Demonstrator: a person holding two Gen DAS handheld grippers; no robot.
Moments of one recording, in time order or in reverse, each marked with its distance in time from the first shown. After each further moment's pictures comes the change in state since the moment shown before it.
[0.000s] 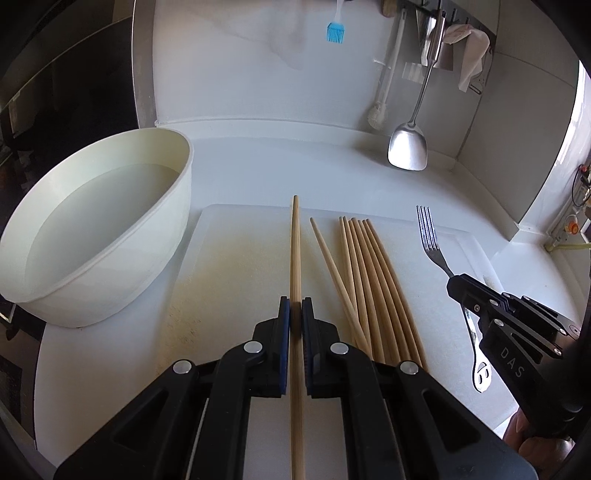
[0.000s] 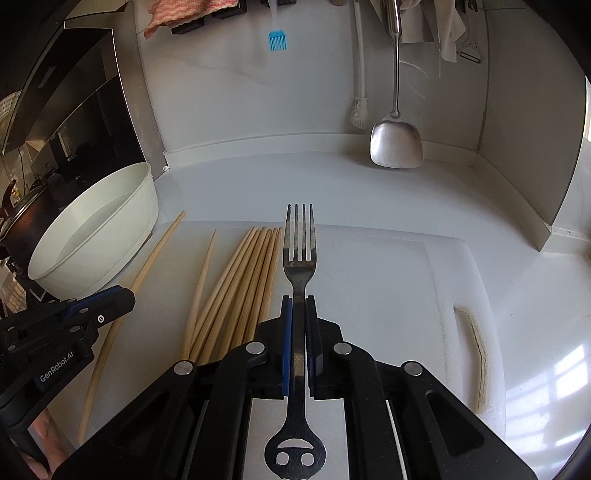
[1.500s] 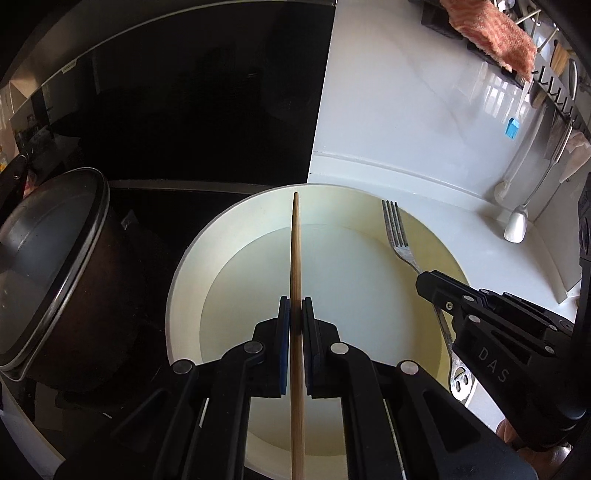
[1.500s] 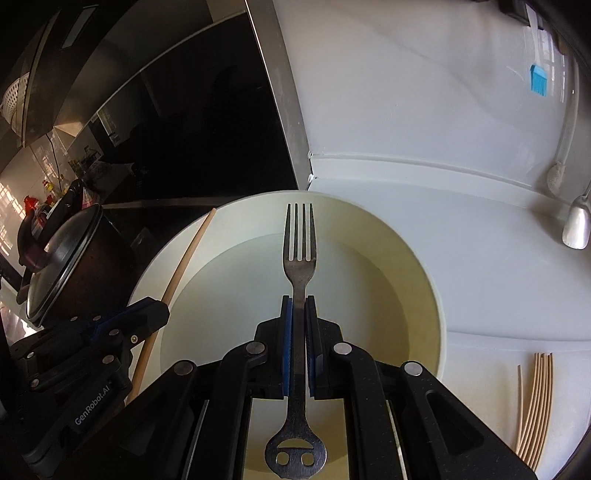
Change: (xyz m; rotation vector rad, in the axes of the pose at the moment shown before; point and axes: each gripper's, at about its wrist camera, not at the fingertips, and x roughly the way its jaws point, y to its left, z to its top) left arm -0.017 0.269 0.113 -0.096 0.054 0.108; right arm 0.106 0.285 0.139 -0.060 0.139 0.187
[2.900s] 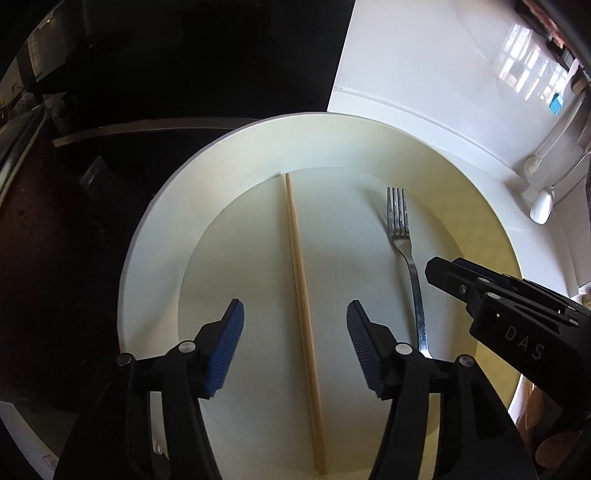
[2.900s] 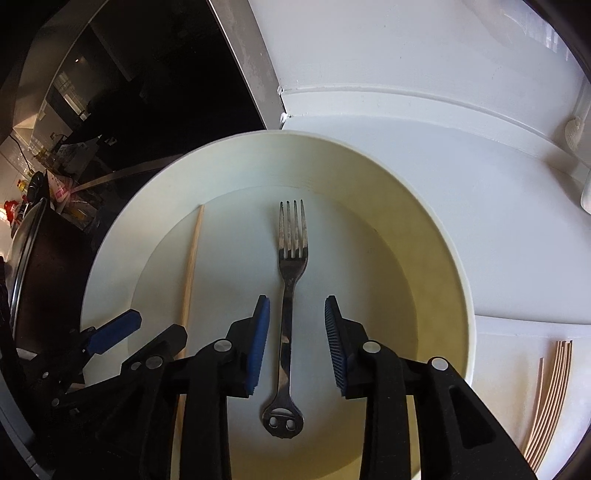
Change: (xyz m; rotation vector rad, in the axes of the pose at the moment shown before) left arm 0.070 0.013 -0.002 -0.032 0.202 -0.001; right arm 0.061 -0.018 0.015 0.081 0.216 -0.028
